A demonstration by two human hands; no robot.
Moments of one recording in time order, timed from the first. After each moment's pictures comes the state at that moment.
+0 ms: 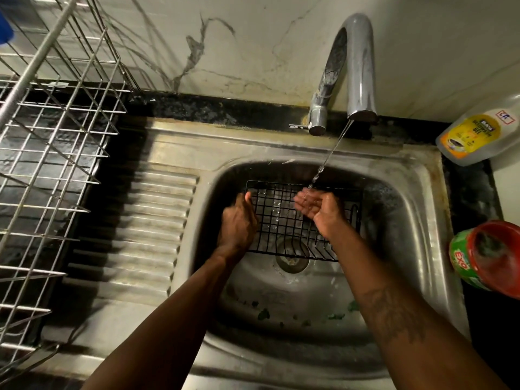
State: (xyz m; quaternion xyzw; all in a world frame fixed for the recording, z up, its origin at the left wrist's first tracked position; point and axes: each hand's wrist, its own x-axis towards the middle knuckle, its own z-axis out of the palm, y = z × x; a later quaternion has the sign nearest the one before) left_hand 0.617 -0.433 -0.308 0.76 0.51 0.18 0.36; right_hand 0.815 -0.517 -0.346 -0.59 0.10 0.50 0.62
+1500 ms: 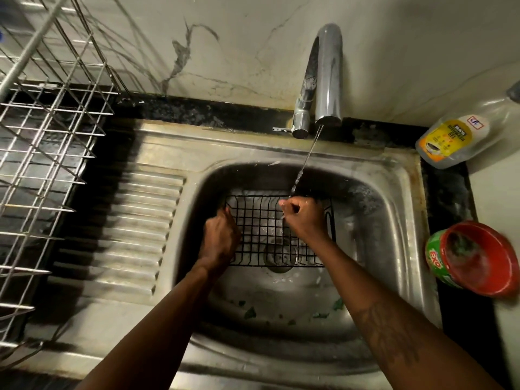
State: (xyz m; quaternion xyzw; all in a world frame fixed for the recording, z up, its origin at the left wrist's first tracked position) left_hand 0.601 -0.448 -0.299 0.79 0.52 0.11 0.32; right_hand 0.791 -0.539 -0.335 -0.82 -0.34 0.24 0.39
